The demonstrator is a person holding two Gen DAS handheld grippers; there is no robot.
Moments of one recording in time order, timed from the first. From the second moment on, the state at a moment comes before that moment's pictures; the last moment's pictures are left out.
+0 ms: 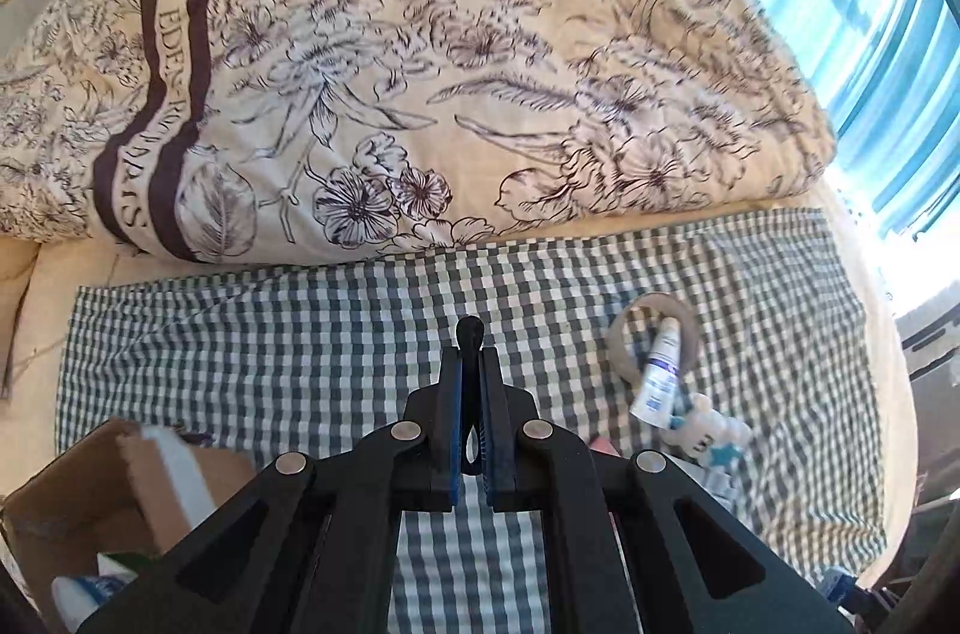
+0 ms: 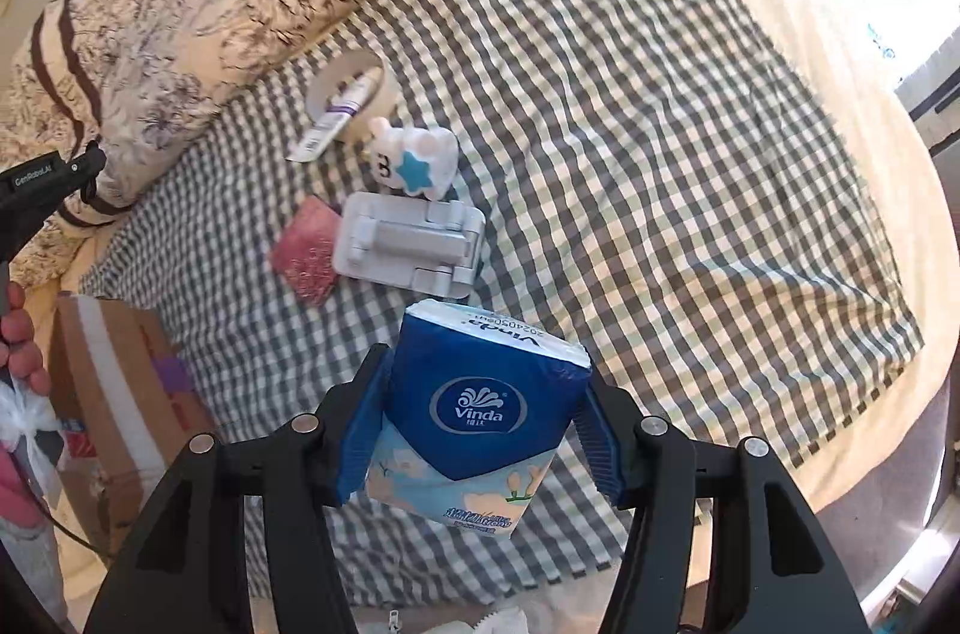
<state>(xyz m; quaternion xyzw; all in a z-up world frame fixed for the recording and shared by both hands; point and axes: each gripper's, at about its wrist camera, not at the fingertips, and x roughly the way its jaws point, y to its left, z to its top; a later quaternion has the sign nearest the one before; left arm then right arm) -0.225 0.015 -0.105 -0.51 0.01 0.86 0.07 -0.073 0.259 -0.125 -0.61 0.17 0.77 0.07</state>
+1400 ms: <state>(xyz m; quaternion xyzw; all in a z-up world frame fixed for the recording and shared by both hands) -0.057 -0.164 0.018 -0.48 -0.01 0.88 -0.01 -0.055 0.005 0.009 -0.52 0.03 0.84 -0.17</state>
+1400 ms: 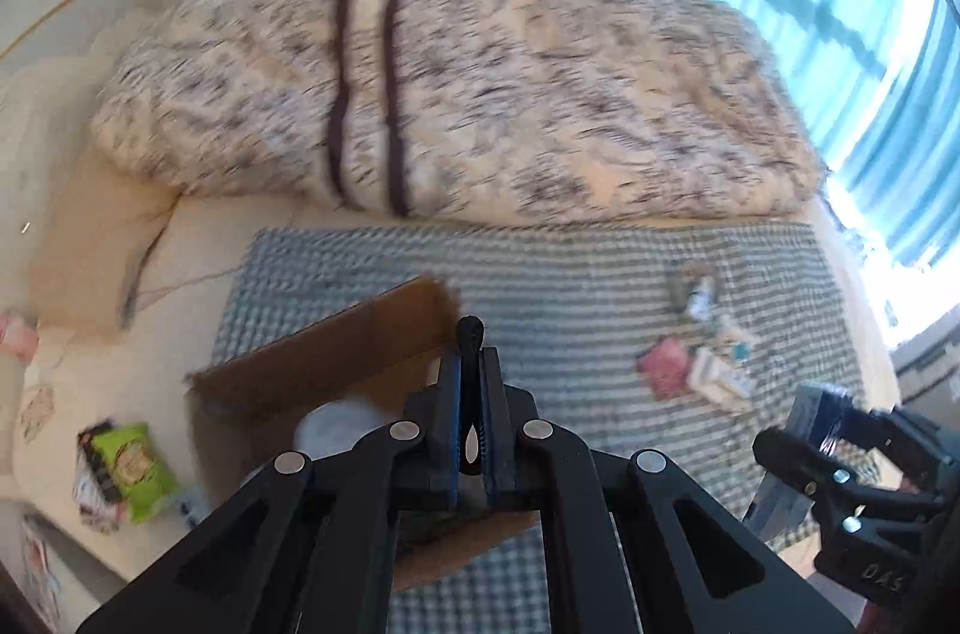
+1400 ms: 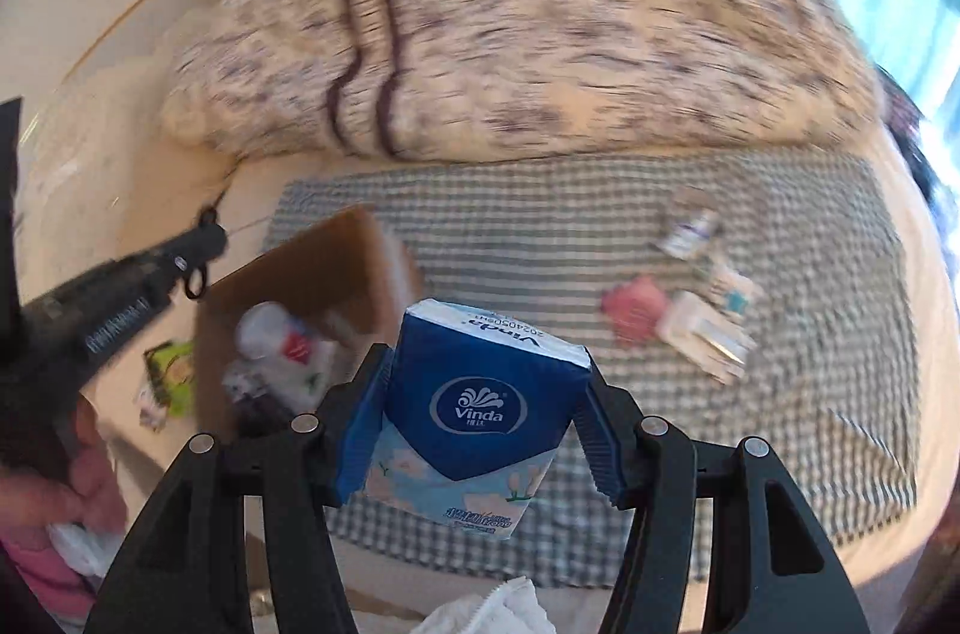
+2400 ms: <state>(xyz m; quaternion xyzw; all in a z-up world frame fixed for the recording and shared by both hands) -0.048 -0.261 -0.058 -0.56 -0.08 0.83 -0.04 -0.089 -0.088 -0.033 -0.54 0.02 0.82 -0.19</state>
